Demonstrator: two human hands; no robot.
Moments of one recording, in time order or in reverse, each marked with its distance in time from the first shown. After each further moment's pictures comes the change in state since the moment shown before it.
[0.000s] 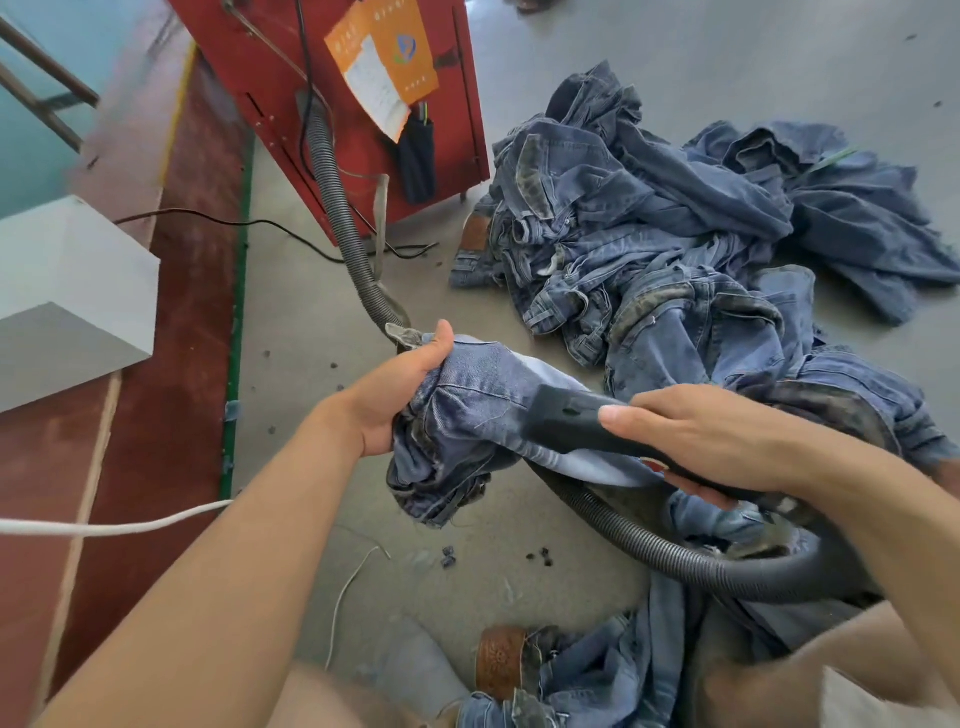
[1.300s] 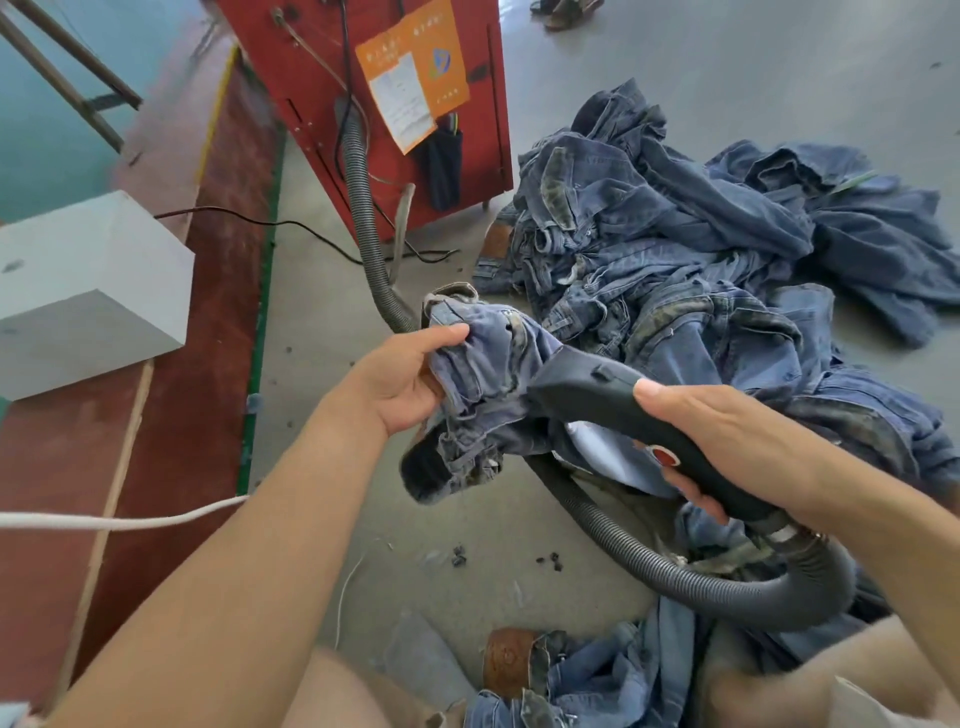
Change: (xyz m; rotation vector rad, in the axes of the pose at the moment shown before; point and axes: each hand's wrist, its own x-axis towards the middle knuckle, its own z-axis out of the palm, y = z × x) left_hand -0.011 0.015 -0.002 -0.222 0.231 0.235; right_hand -0.011 -0.005 0.012 0.387 0.080 -0.052
